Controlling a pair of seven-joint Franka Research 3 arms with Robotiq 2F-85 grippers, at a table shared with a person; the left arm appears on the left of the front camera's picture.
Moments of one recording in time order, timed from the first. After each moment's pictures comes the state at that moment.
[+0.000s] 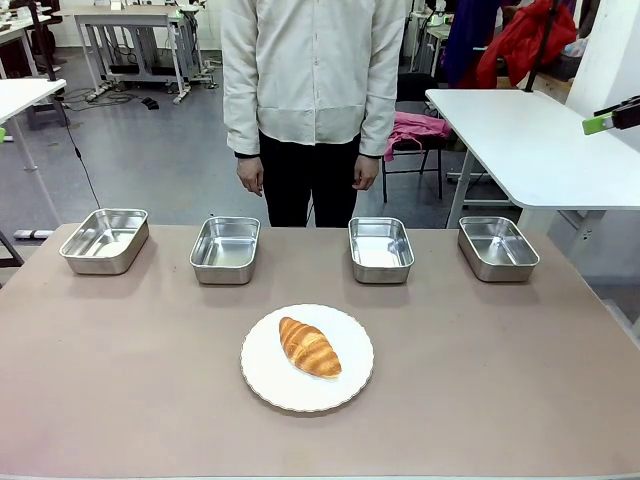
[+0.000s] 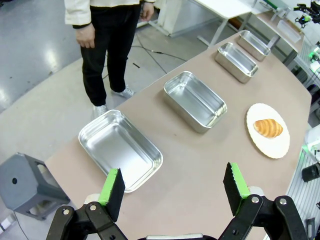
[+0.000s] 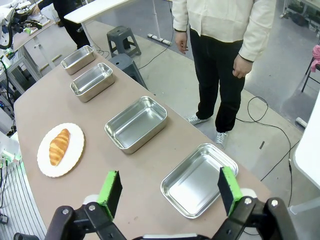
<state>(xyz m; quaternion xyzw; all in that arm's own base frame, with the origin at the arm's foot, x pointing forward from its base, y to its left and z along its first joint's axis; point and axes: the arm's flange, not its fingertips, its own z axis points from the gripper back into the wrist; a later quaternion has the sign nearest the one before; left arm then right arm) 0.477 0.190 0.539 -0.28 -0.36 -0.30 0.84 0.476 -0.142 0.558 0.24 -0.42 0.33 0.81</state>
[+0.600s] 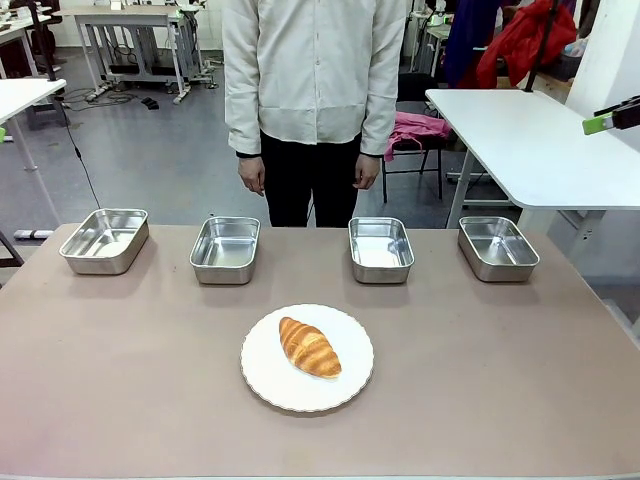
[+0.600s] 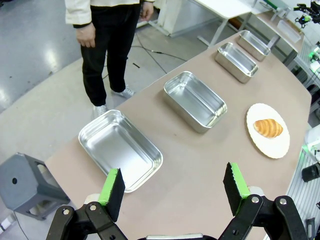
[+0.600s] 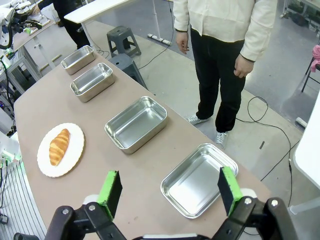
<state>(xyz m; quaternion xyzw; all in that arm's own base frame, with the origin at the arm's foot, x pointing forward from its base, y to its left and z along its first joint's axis) 0.477 0.190 0.539 -0.28 -0.36 -0.30 0.84 0.476 -0.142 0.558 0.24 -0.42 0.33 0.81</state>
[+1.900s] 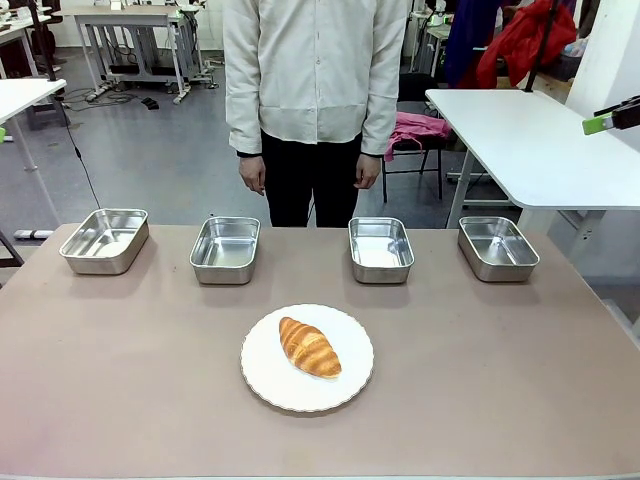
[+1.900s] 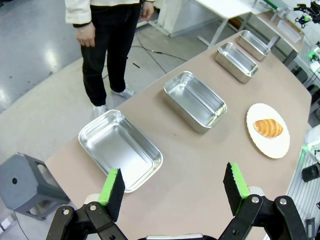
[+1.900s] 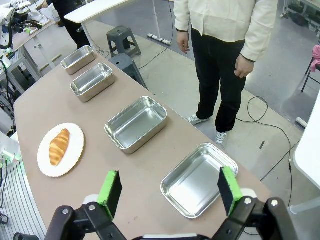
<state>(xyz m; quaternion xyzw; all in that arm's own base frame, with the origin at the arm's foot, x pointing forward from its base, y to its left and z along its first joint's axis) 0.477 0.190 0.539 -0.28 -0.36 -0.30 0.84 0.476 -0.142 0.558 0.24 -0.42 0.33 0.81</state>
